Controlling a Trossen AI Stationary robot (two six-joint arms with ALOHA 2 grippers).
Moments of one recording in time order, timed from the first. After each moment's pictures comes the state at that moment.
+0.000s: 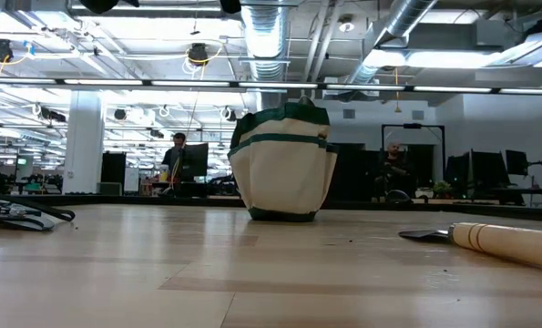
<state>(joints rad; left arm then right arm) -0.04 1.34 0.79 0.95 -0.01 -0.40 0.09 1.49 1.47 -0.08 0.04 0.24</state>
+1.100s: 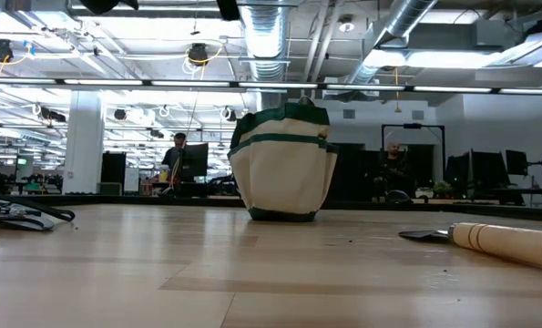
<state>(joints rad) -0.04 1.33 0.79 0.90 -0.02 -0.43 0.06 1.38 1.47 -0.44 0.02 0.21</state>
